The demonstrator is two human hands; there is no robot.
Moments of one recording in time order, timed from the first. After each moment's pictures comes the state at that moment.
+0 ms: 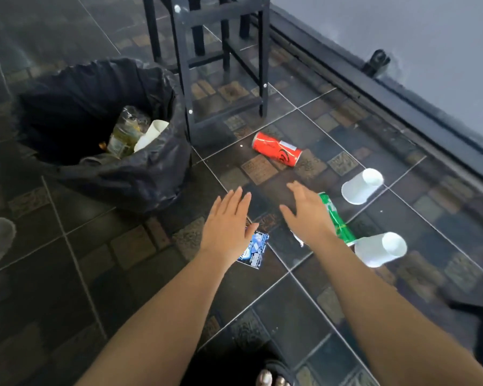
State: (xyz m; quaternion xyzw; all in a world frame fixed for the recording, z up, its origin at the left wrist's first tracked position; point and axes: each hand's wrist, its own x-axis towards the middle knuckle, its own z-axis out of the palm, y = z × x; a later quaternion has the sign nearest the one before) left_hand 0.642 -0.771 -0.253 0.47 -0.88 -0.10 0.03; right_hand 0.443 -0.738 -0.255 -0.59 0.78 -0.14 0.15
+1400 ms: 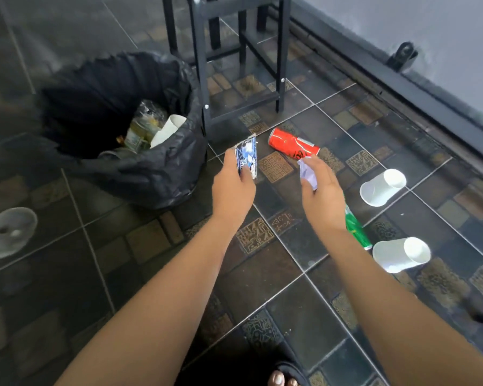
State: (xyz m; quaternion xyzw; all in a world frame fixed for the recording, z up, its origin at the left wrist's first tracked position) left_hand 0.632 -0.810 -0.184 0.61 -0.62 -0.36 0.34; right_hand 0.464 -0.763 -0.231 -0.54 0.74 -0.39 0.10
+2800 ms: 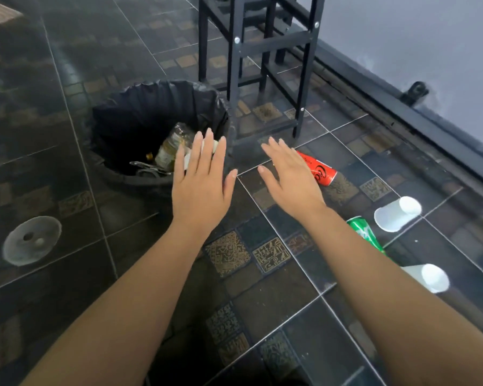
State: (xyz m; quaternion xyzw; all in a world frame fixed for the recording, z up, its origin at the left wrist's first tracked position) left_hand 0.737 -0.845 -0.170 0.55 -0.81 0.10 0.19; right_hand 0.539 -0.834 -0.171 -0.72 0.65 -0.21 0.08
